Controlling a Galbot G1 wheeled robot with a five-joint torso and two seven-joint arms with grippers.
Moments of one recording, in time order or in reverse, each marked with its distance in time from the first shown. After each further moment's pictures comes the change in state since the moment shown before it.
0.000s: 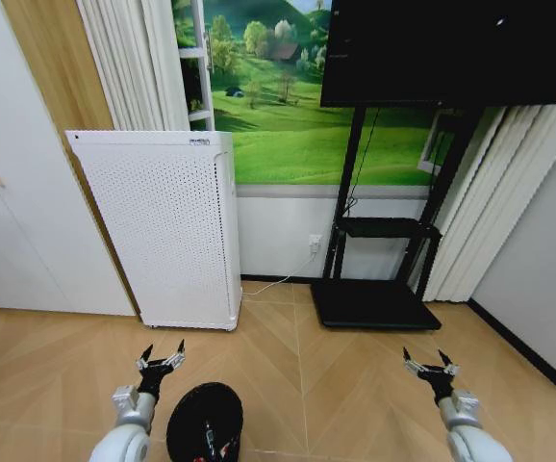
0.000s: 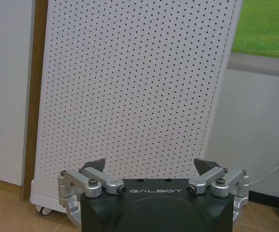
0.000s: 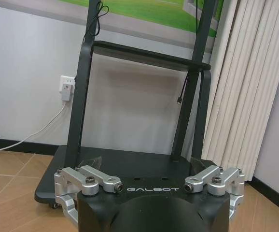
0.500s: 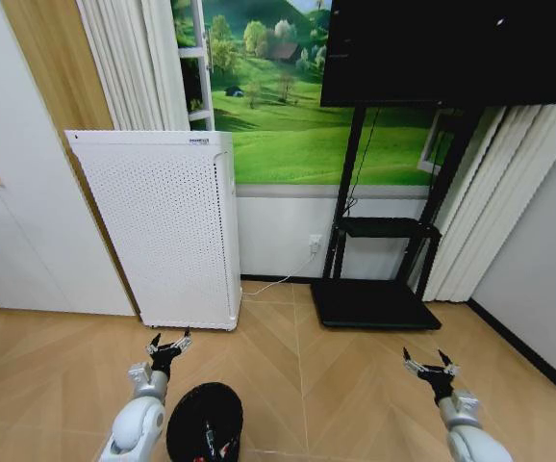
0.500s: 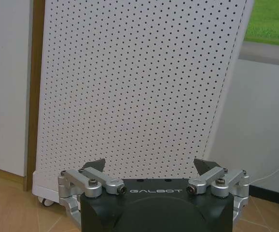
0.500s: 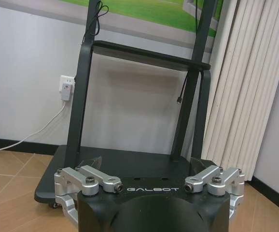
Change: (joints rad) left arm -0.090 -0.023 0.030 0.021 0.007 0.105 -0.073; right arm 0.000 0.000 0.000 0.000 0.000 0.000 0.000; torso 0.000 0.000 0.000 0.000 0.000
